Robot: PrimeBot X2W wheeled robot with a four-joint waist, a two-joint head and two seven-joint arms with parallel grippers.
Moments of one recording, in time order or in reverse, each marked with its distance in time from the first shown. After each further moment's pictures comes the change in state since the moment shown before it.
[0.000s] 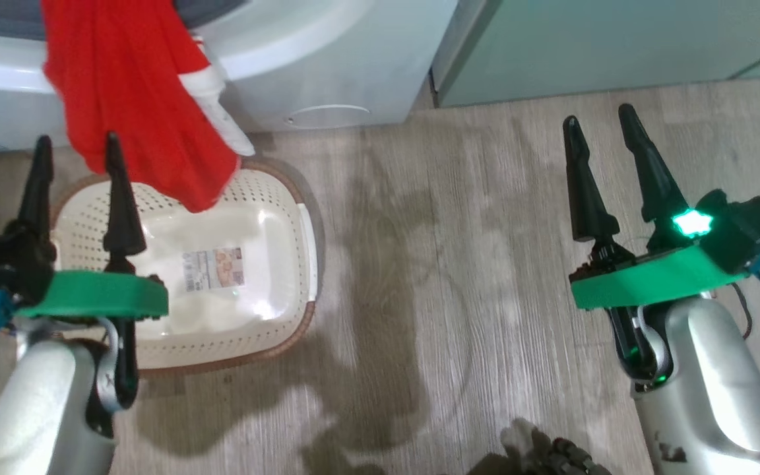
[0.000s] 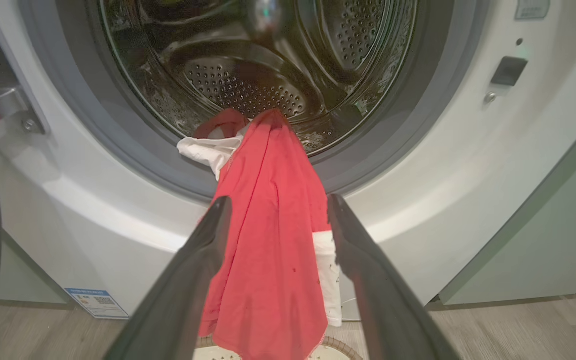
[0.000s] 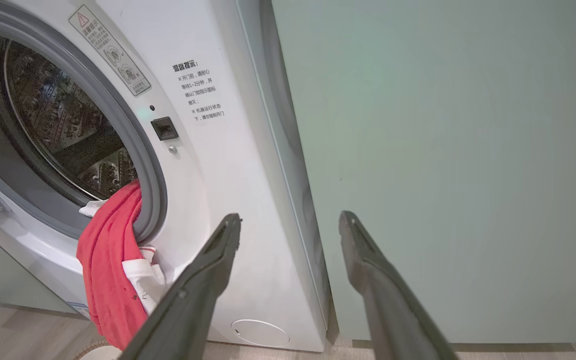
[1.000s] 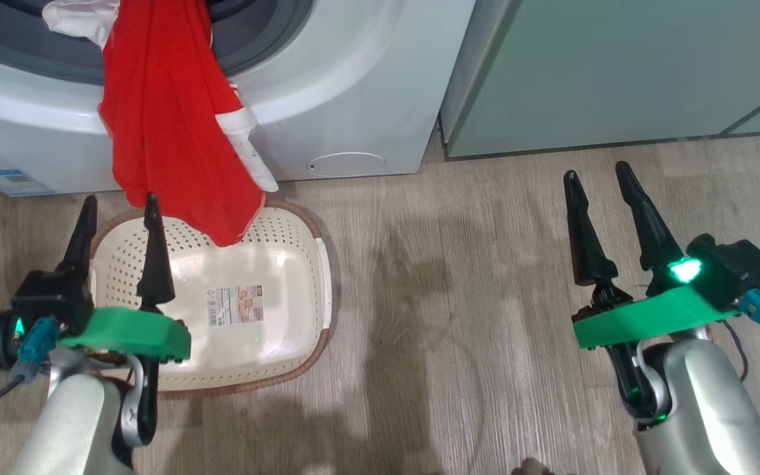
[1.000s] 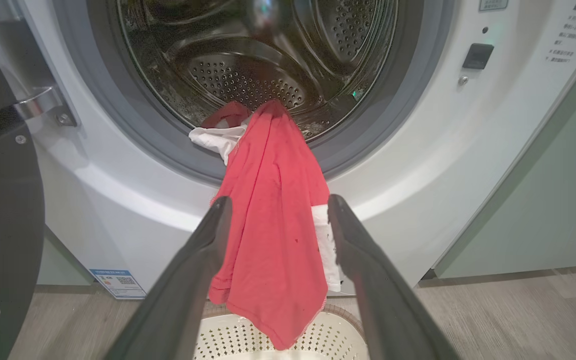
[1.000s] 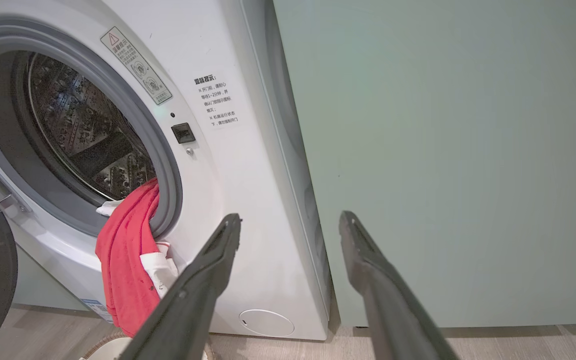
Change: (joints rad) left arm 0.077 -0.058 0.001 0.105 0.051 -0.070 0.000; right arm 0.100 0.000 -0.020 0.034 -0.006 0.000 0.000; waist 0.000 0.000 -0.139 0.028
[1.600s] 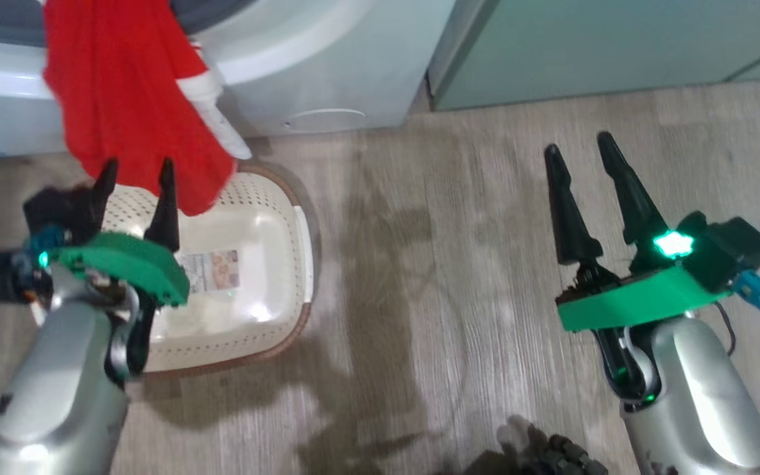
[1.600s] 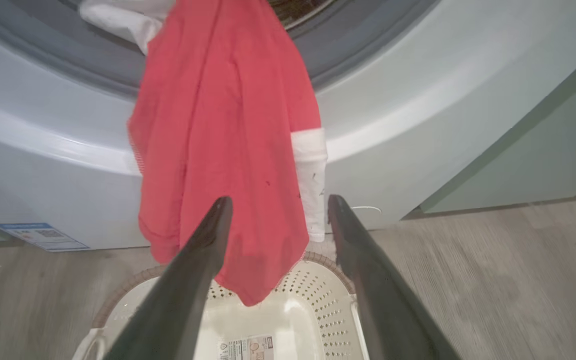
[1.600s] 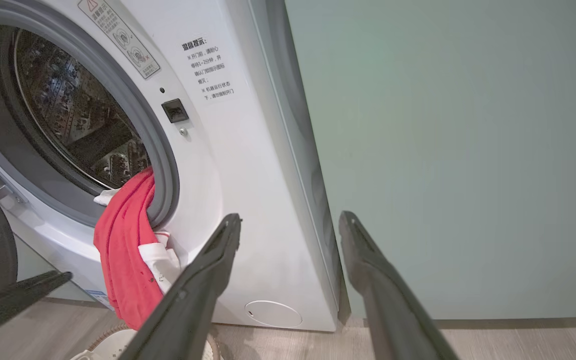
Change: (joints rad) left arm -0.192 -0.001 -0.038 0.202 -0.063 -0.097 0.134; right arm -0.040 0.000 0.047 -0.036 0.026 0.000 0.000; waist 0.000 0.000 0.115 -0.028
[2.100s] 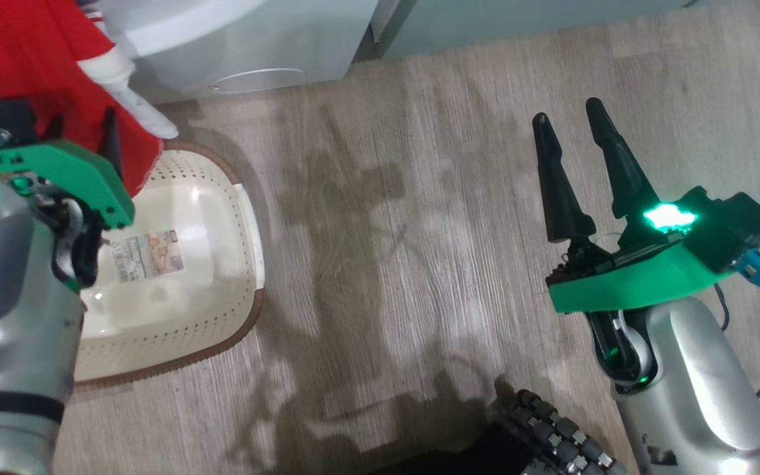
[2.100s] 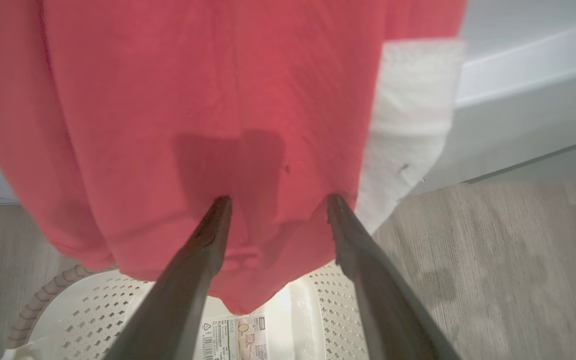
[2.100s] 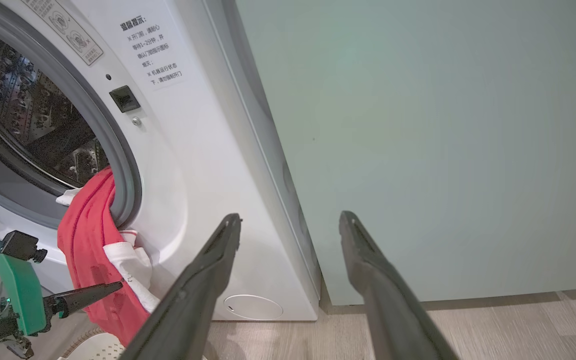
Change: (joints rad) left arm -0.355 0.002 0.018 0.477 -0.065 -0.080 0.102; right arm -0.069 0.000 0.053 -0.035 0.058 0.000 0.000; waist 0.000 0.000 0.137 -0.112
